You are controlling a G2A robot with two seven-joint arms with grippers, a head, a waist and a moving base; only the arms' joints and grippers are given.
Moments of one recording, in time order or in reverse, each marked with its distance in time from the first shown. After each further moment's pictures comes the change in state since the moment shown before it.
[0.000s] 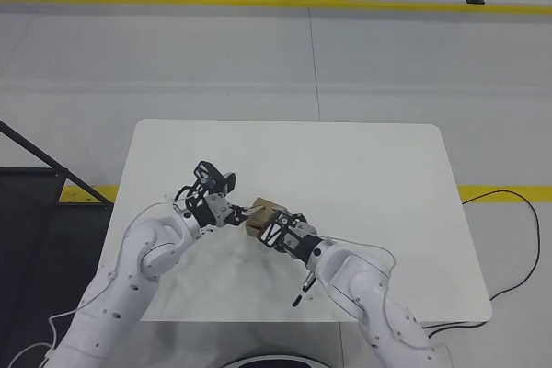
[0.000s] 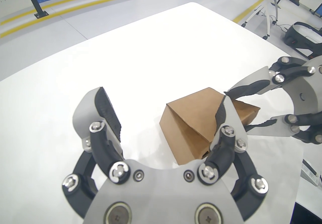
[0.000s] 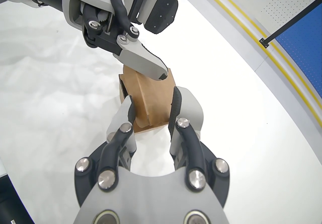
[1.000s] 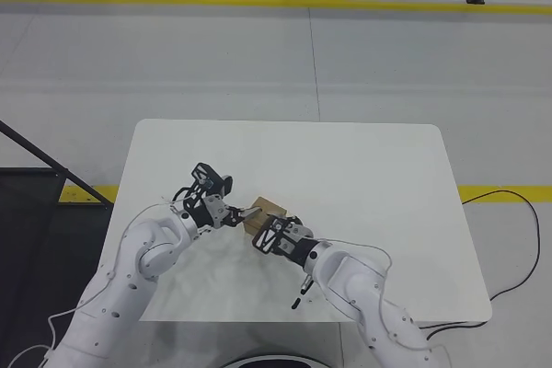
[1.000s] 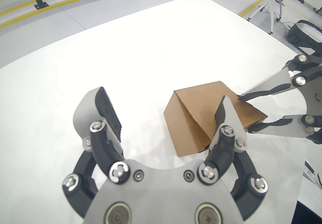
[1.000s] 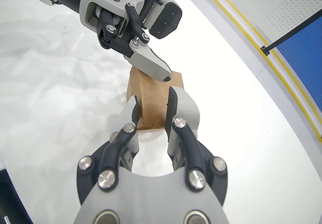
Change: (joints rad) left arm -0.001 -0.002 -0.008 0.030 -0.008 -0.007 -0.024; right arm 0.005 0.003 -0.023 0.006 -0.035 -0.028 -0.028
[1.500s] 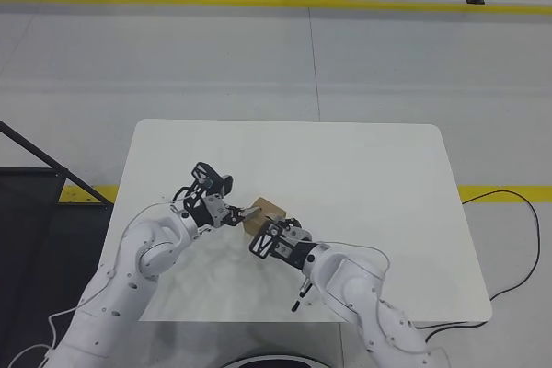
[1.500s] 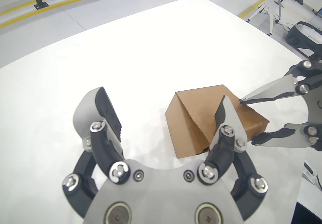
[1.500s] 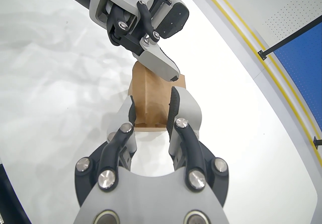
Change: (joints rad) left arm -0.005 -0.002 0.003 0.007 -0.004 -0.005 0.001; right arm -0.003 0.002 -0.016 -0.006 -0.045 -0.004 0.004
